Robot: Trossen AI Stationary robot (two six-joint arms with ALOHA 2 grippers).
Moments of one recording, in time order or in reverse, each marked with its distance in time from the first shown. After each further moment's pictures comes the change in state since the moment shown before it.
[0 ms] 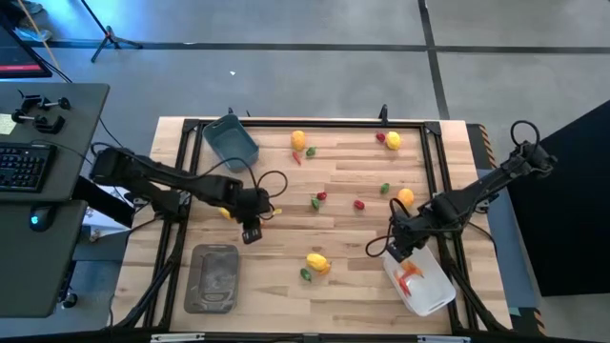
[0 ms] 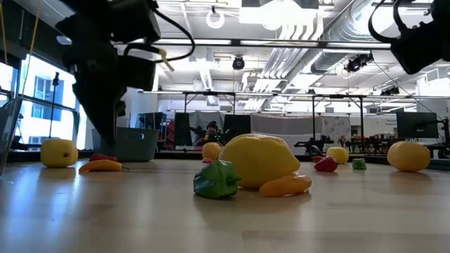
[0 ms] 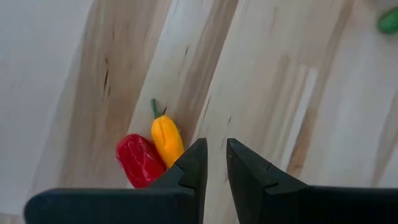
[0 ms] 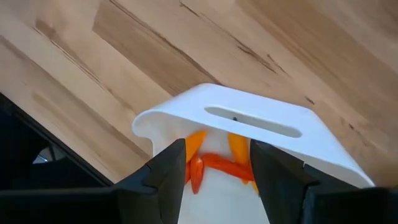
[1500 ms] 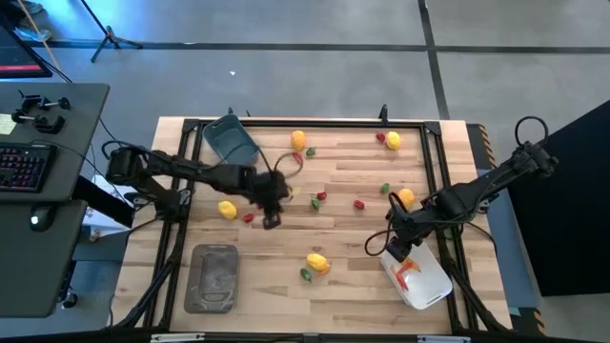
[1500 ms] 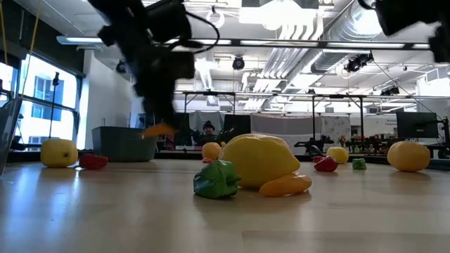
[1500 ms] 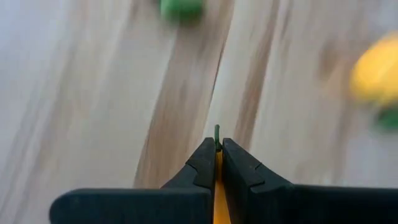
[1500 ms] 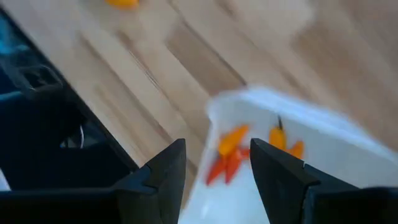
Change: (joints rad) left arm 0.147 0.126 0.148 0.169 -0.018 0.192; right arm -0.025 0.000 0.166 -0.045 0.067 -0.145
